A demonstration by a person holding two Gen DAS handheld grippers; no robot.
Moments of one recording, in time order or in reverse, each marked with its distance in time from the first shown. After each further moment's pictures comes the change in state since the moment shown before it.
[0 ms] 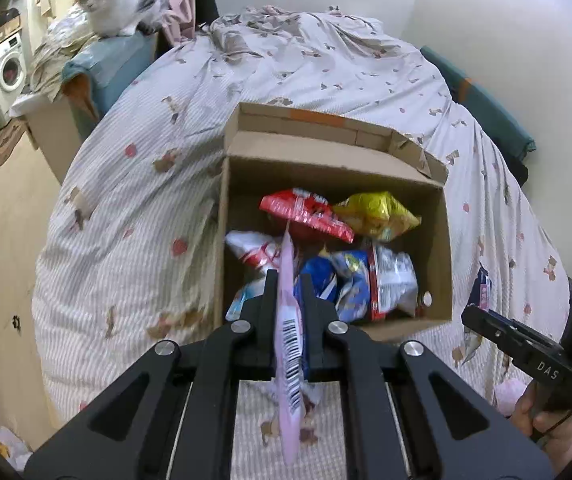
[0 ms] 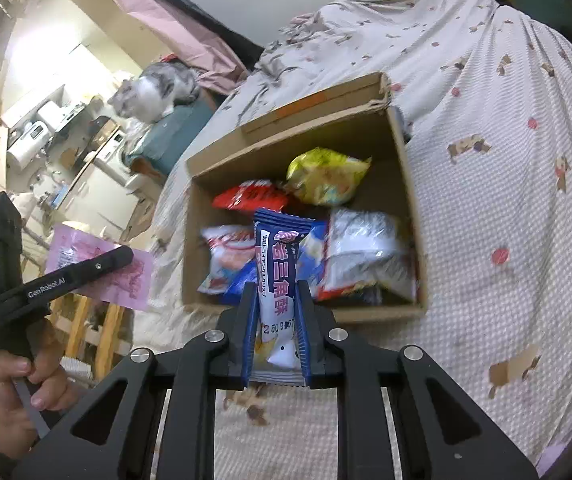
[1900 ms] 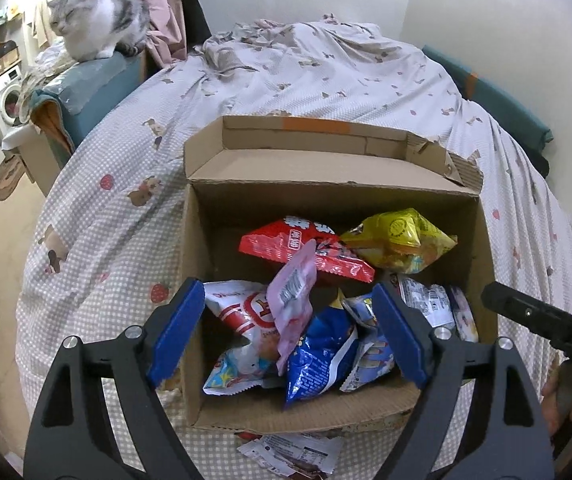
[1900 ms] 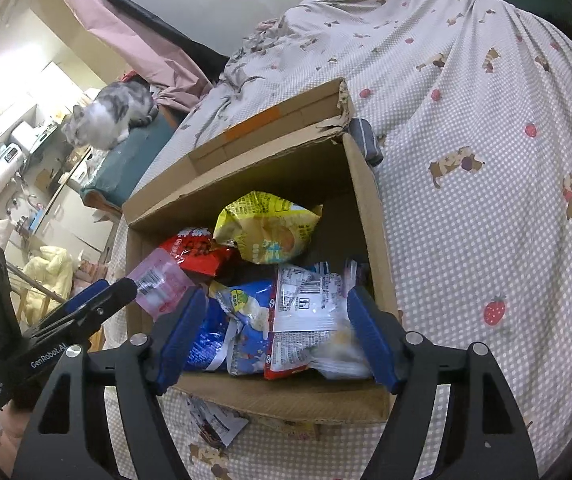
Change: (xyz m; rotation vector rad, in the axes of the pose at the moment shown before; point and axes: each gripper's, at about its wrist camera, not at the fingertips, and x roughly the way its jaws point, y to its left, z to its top) left arm 0.063 -0.020 0.009 0.065 -0.079 0.074; right arm 0.048 -0.043 0.041 0.070 -0.019 -0.062
